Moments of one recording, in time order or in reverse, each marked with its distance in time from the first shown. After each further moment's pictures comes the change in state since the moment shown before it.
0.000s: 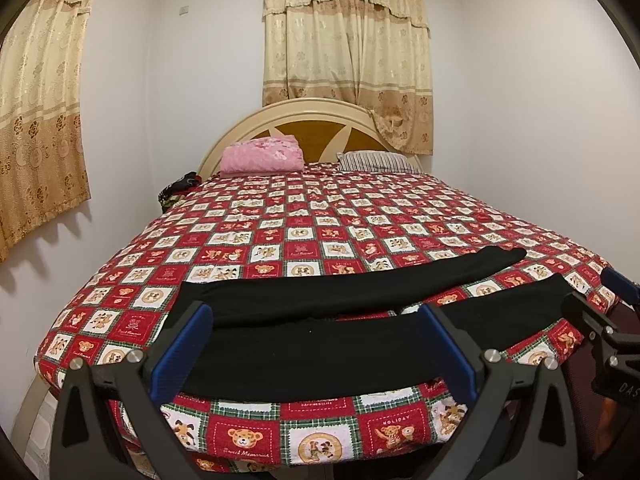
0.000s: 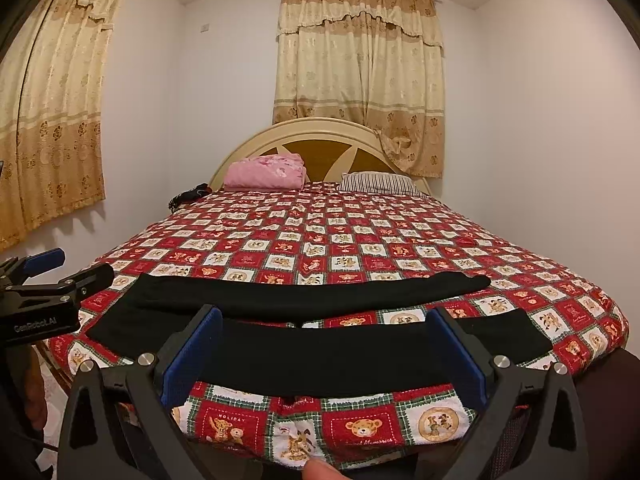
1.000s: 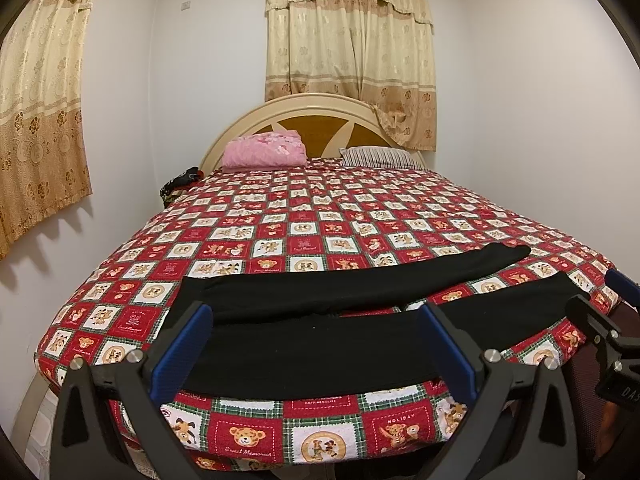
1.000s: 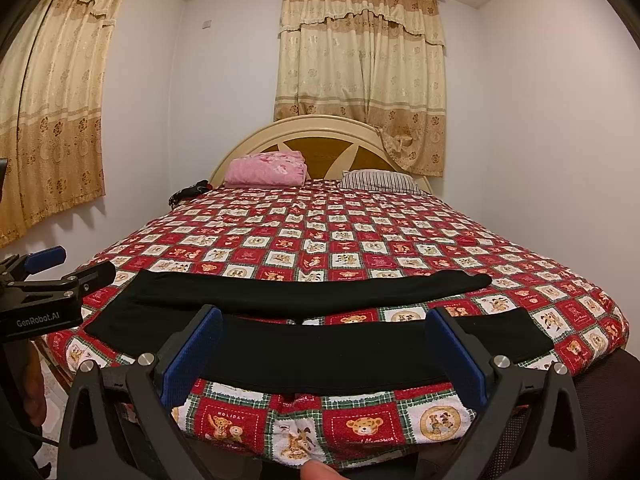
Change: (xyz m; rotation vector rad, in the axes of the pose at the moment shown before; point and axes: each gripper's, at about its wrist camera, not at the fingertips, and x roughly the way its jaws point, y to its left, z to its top) left arm 0.002 0.005 -0.004 -0.002 0.008 0.002; right arm 0.001 0.003 -0.001 -0.009 0.007 0.000
